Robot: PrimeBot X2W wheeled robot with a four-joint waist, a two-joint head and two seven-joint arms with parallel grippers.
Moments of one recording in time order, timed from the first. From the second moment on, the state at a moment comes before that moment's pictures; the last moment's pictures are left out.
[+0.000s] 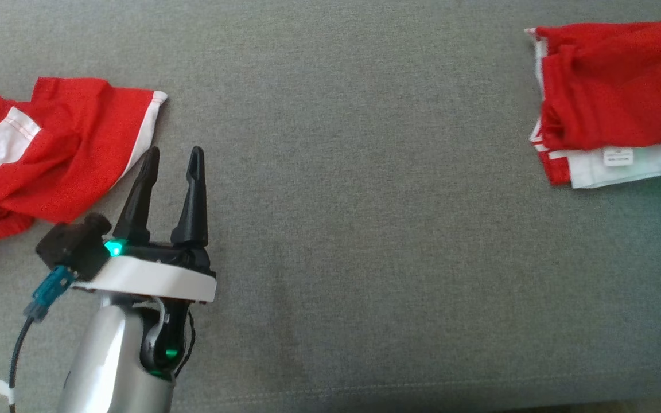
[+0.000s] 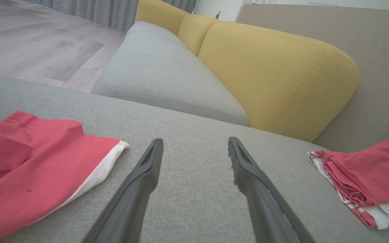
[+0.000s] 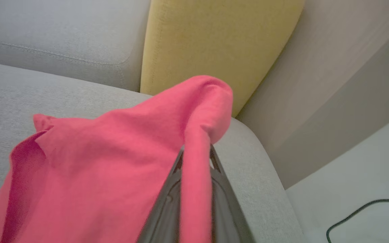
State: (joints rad) left arm -0.21 0.04 -0.15 0.14 -0.37 -0.12 -0.25; right arm -0.61 -0.45 -0.08 0.56 0.02 0.13 0.08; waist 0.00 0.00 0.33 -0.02
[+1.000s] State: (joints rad) left arm -0.21 0.04 -0.13 0.16 -0.39 -0.12 -0.25; right arm -0.61 -0.26 -0.03 0.40 0.04 0.13 0.06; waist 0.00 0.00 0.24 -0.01
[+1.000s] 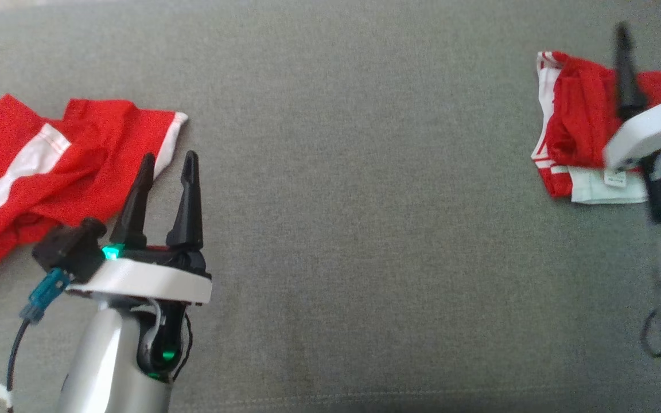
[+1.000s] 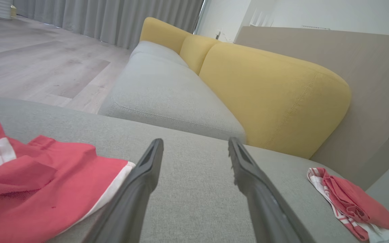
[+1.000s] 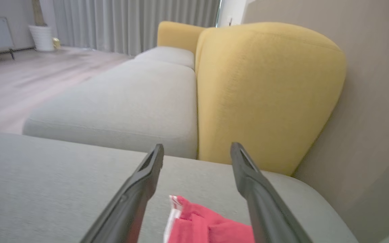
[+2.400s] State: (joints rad) left arm 0.04 0.04 -0.16 0.14 -0.39 -0.11 -0.25; right arm -0.06 -0.05 0.02 0.29 0.04 0.13 -0.24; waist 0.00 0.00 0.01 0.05
